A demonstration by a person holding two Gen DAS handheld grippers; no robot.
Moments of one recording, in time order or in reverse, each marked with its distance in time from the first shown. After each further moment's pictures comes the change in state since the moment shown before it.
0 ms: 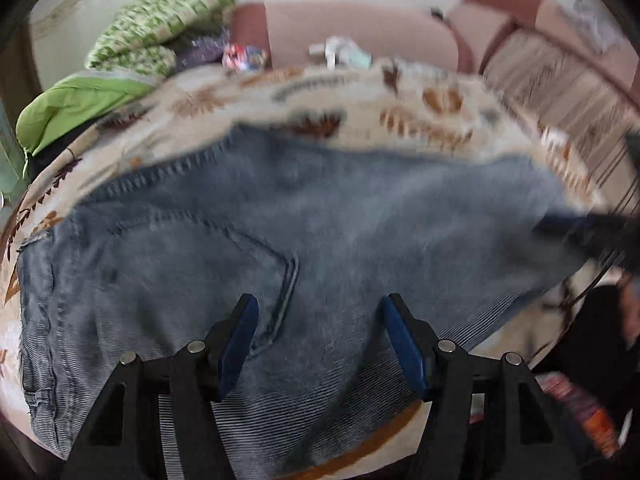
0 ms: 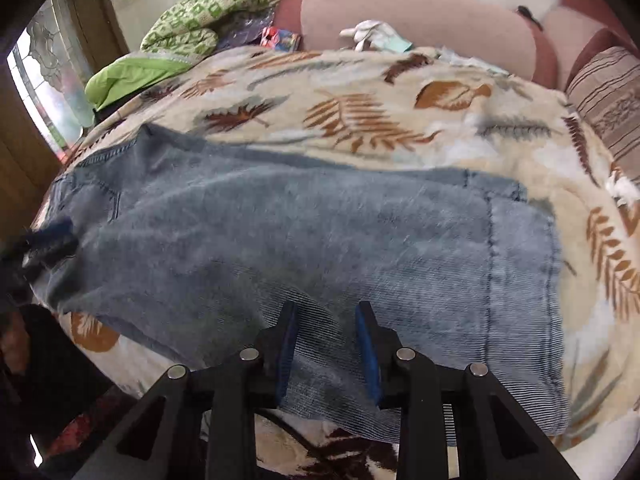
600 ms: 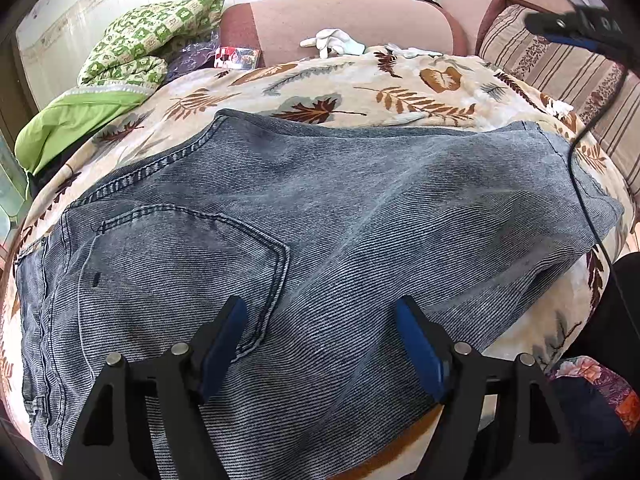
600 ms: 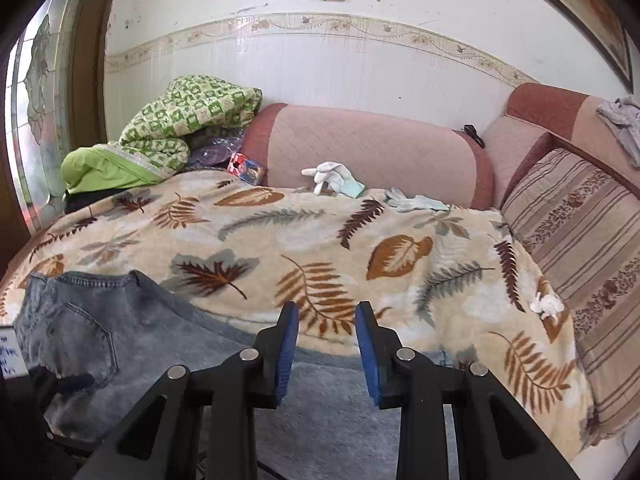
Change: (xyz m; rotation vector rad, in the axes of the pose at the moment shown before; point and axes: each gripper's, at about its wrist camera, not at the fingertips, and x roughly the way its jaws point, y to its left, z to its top) left arm 0.010 -0.015 -0.012 0.061 -0.037 0.045; right arm -0.074 0.046 0.083 -0.019 -0.387 -0.220
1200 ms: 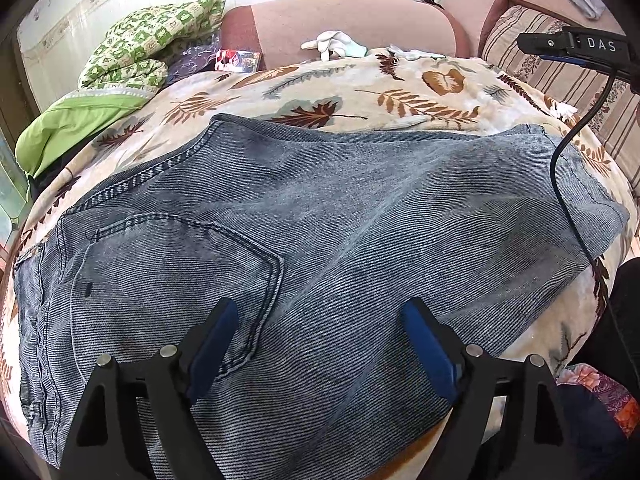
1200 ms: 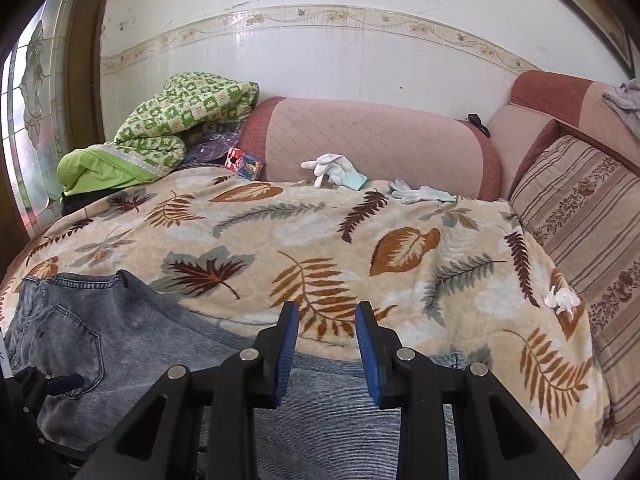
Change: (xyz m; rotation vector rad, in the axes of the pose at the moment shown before) left arm 0.007 -0.004 0.004 0.001 -0.014 0.014; right arm 0.029 -0.013 -0.009 0.020 0.016 0.008
